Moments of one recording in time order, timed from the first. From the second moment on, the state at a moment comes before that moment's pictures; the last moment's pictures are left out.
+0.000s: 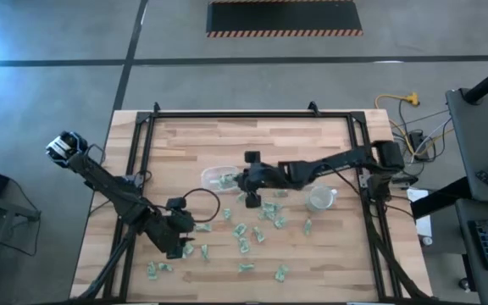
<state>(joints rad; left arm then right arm) -0.69 1.24 0.76 -0.52 -0.34 -0.68 0.02 1.87 1.19 0.04 0.24 -0.27</state>
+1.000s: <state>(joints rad) -0.67 1.50 0.71 -0.41 -0.46 -0.67 0.01 1.87 1.35 -0.32 0.18 -0.28</state>
